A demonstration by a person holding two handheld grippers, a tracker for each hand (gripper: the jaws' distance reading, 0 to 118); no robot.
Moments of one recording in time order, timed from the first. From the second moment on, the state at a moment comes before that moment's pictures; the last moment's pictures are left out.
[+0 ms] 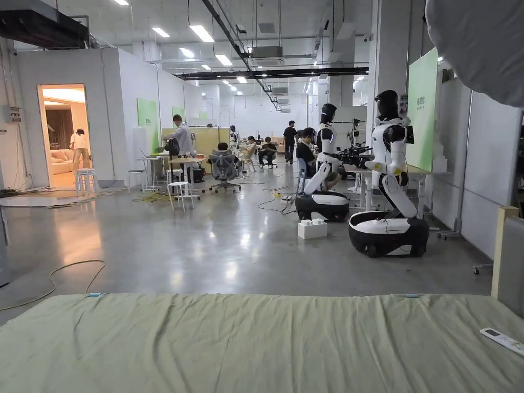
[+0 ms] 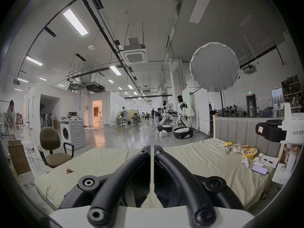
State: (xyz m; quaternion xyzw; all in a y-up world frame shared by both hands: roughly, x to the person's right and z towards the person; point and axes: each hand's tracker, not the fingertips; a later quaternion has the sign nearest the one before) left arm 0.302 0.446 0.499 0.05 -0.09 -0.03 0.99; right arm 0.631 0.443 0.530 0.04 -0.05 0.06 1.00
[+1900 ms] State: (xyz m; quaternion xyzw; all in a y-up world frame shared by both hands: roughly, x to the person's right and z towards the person) left arm 0.206 0.379 0.481 -0.14 -0.03 0.05 0.99; right arm 0.644 0.390 0.534 -0.07 0.00 0.05 1.00
